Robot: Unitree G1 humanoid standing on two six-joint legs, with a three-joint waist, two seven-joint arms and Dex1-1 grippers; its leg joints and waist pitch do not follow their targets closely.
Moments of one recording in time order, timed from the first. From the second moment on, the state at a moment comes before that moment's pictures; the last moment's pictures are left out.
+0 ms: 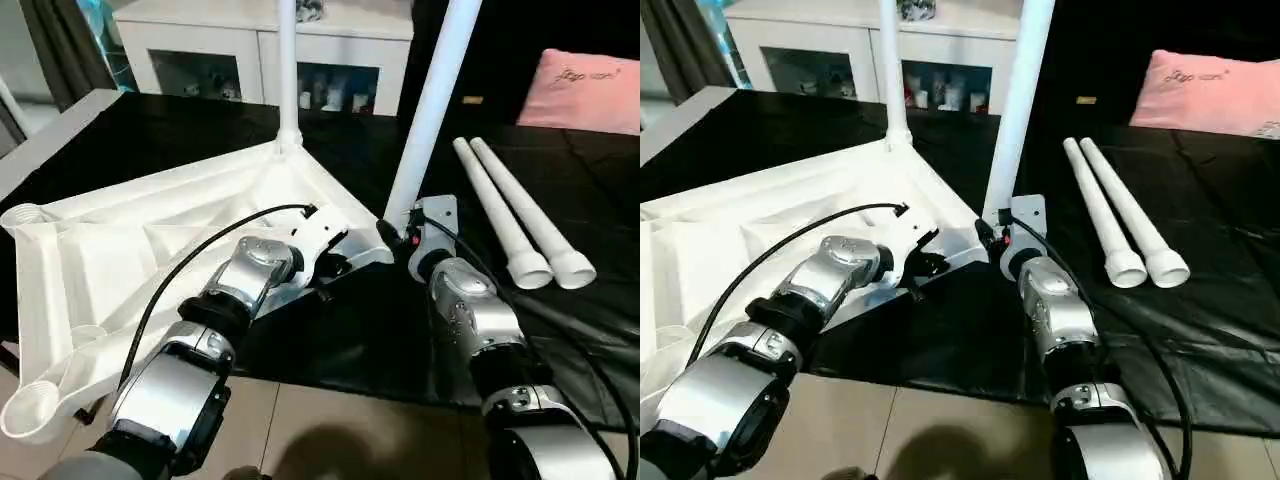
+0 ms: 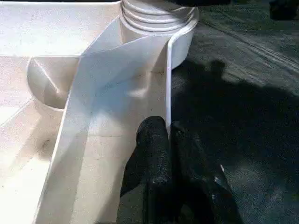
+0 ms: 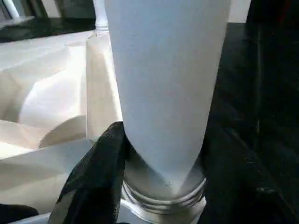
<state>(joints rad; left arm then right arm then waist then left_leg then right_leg) -0.86 0.09 -0.21 0.95 0.10 0.26 -0.74 -0.59 -0.05 -0.09 0.70 0.13 0.11 0.26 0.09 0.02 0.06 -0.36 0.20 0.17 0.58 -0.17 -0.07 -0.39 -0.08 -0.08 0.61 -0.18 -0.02</state>
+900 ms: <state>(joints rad) -0.82 0.29 -0.30 0.91 0.11 0.00 -1.16 -0.39 -0.40 -0.04 0.39 0.29 0.09 0.96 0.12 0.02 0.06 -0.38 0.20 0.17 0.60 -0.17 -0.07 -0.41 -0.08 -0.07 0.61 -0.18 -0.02</state>
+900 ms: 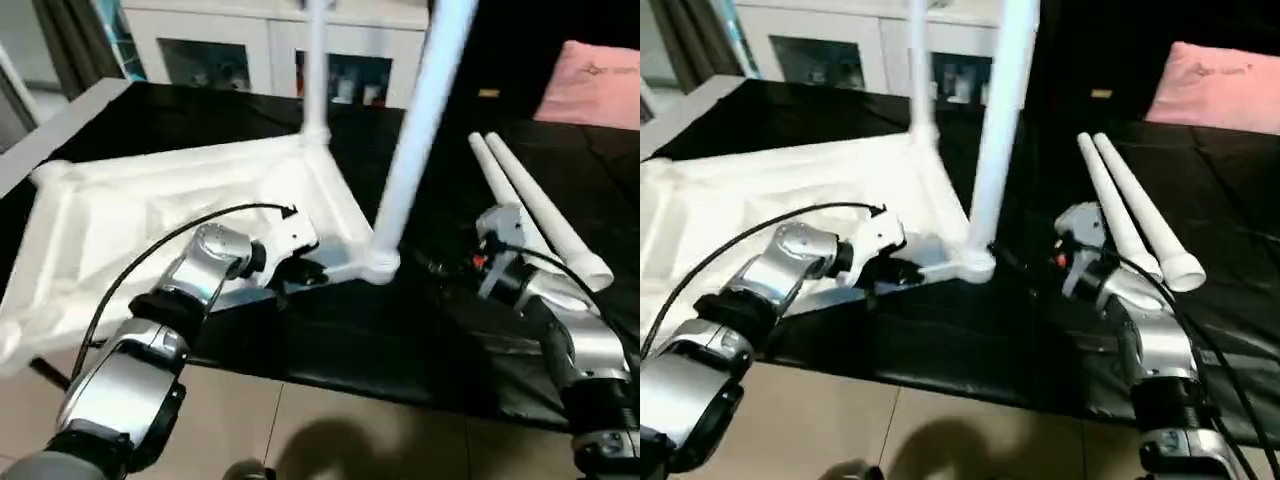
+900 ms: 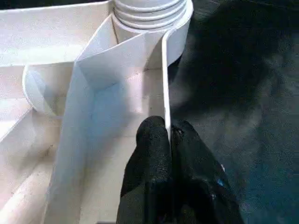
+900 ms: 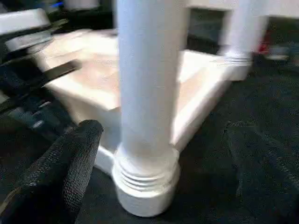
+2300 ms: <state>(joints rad) -0.76 0.39 -0.38 0.76 0.11 -0.10 -1.49 -0.44 -0.50 0.17 0.44 0.28 0.14 1.41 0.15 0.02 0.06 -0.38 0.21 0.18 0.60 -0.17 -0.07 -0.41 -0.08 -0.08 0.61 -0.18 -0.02</state>
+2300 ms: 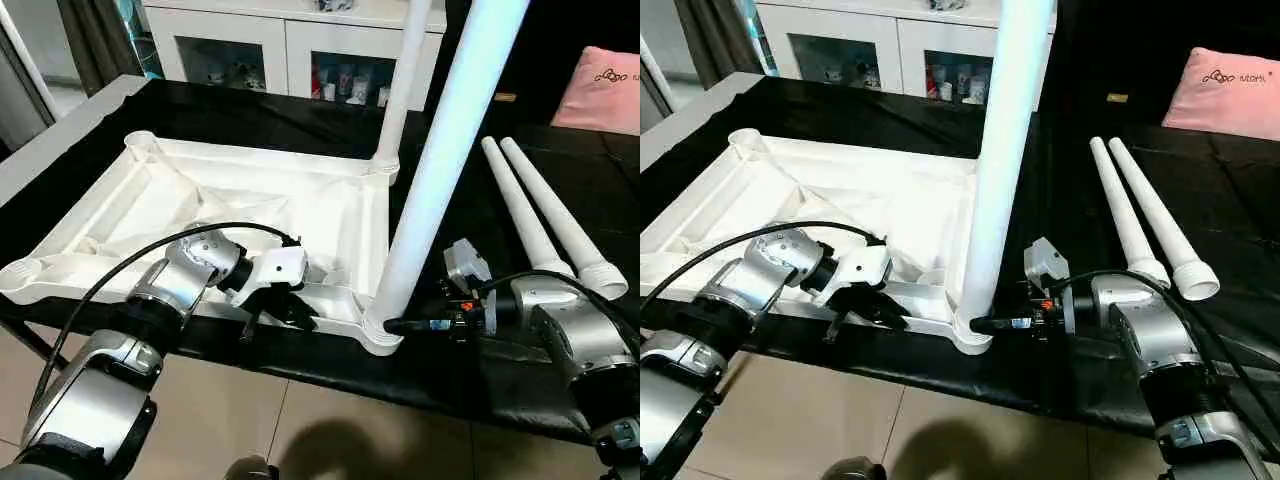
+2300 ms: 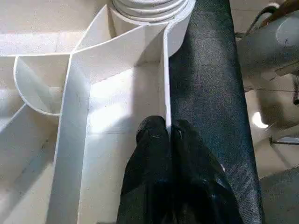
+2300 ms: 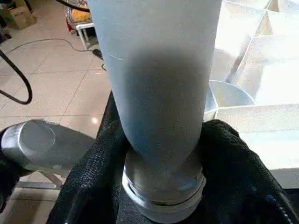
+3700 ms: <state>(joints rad) -0.88 0.10 -0.21 0.97 0.13 0.21 -0.71 -0.48 -0.04 -0.05 0.63 0.16 0.08 0.40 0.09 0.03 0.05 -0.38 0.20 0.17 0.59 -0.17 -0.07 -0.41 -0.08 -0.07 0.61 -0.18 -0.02</state>
